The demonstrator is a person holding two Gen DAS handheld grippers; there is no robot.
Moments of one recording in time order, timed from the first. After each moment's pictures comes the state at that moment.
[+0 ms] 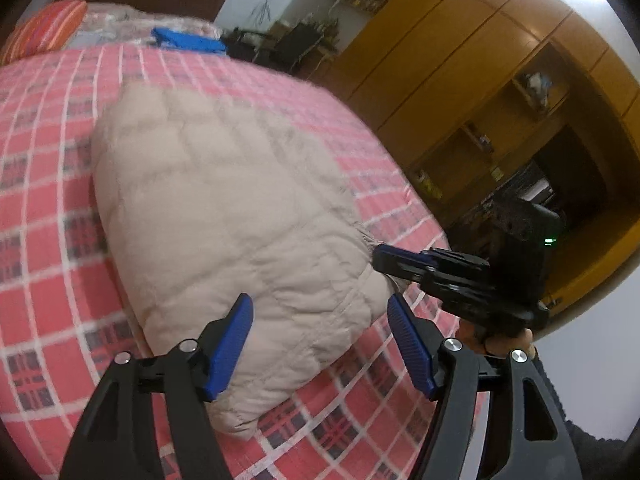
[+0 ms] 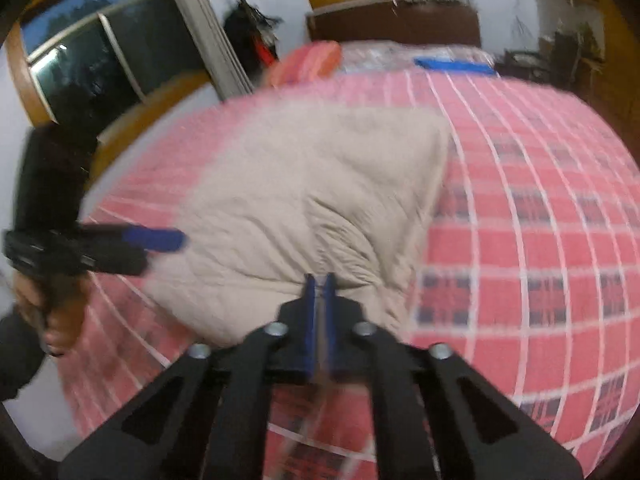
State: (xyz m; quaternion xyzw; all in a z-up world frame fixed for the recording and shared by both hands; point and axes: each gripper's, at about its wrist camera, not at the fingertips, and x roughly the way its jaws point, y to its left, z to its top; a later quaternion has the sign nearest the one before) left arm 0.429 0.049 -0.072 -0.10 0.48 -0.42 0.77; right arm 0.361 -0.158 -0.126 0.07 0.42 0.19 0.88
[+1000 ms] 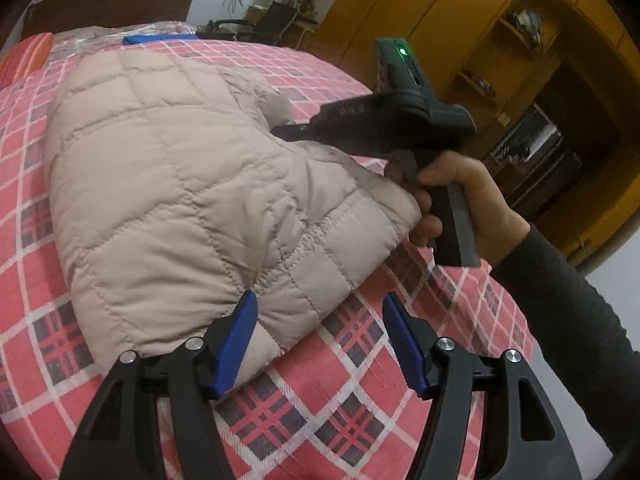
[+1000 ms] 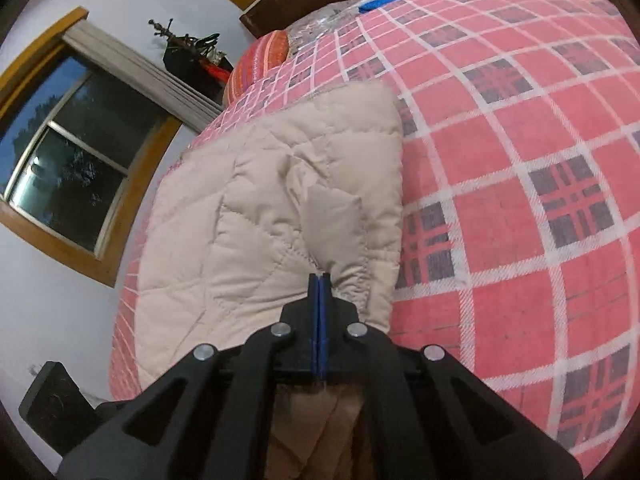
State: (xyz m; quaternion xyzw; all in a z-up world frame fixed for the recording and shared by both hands) left arm 0.392 0.006 -0.085 -0.01 0.48 -0.43 0.76; right arm 0.489 -0.216 -0.171 0.27 0.48 0.18 0.82
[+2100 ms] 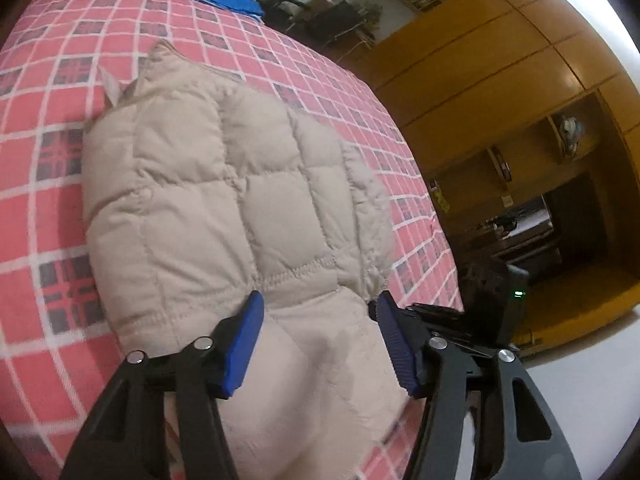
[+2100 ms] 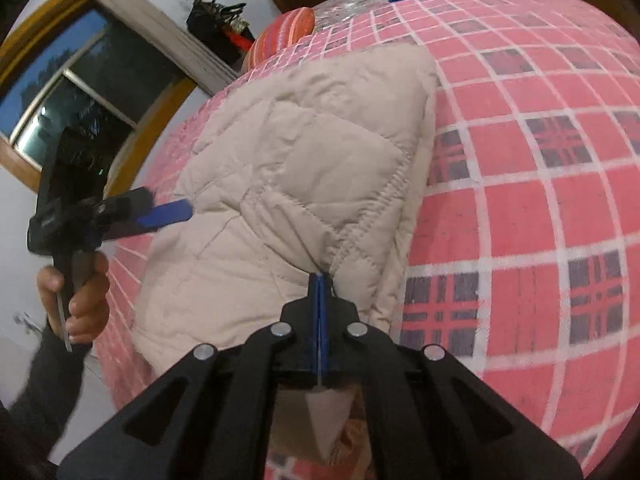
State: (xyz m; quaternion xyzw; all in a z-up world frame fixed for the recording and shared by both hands) left arm 0.504 0.057 -0.058 -0.18 0.53 -0.39 0.73; right arm 0.427 -0.191 -0.149 0.21 0.49 0.22 0.82
